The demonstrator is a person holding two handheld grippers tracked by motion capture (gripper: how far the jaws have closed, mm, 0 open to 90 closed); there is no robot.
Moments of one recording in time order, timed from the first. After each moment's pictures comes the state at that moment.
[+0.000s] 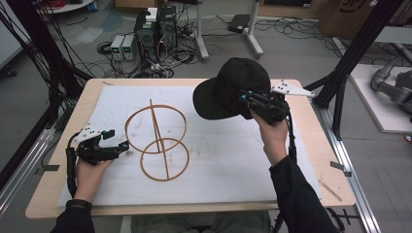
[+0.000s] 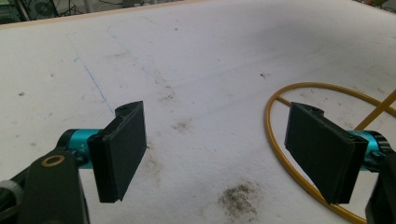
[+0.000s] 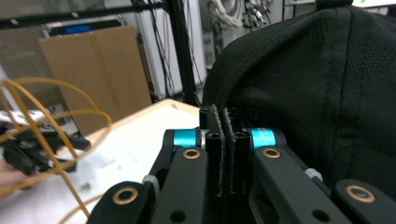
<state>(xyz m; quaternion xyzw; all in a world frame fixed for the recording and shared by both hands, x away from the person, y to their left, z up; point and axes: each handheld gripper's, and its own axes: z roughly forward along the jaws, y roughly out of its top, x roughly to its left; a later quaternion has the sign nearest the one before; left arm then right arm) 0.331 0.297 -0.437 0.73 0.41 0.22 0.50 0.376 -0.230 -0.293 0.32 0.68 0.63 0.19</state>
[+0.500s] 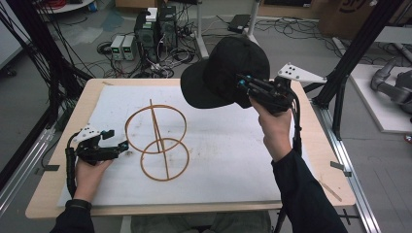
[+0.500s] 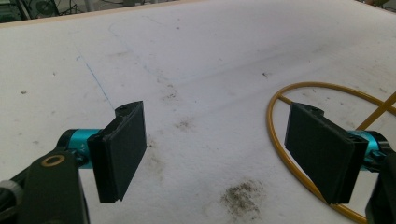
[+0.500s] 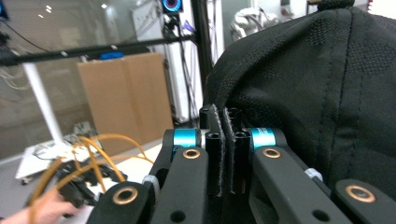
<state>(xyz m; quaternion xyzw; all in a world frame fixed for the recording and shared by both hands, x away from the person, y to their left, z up) 0.331 0.299 -0.438 0.73 0.42 0.22 0.50 0.355 -0.213 -0.234 0.27 0.66 0.68 0.17</state>
